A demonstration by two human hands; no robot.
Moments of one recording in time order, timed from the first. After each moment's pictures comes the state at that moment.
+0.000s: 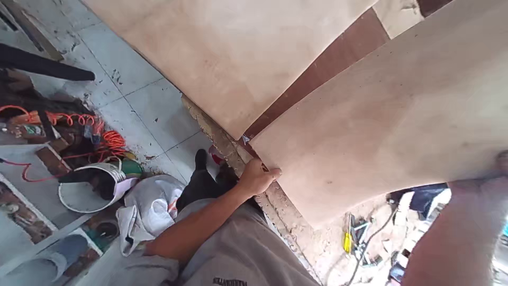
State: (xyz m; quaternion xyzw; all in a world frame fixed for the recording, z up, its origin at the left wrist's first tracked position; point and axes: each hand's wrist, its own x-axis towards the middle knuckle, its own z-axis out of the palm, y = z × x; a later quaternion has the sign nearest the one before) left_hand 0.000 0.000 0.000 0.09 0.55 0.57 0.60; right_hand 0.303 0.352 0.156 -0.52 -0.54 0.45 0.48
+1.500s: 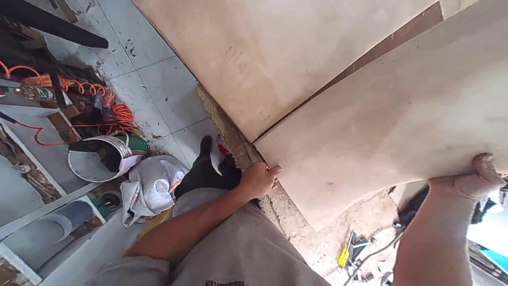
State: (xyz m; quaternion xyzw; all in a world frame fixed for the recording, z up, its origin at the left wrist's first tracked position) left_hand -0.019 0.001 -0.016 0.03 0.60 0.42 0.68; right_hand 0.266 0.415 0.069 -0.45 -0.60 0.52 0.41
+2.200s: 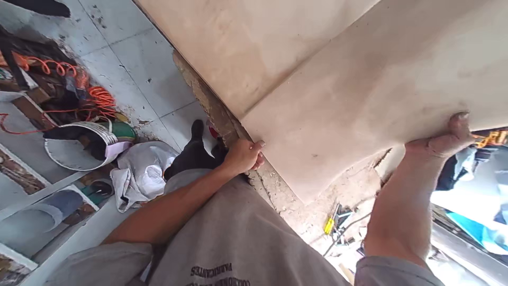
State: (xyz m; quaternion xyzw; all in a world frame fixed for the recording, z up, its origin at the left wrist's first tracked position) left_hand -0.020 -0.008 -0.024 0.04 0.62 0.39 0.68; right_hand 0.240 0.413 0.059 -0.37 -0.63 0.56 0.39
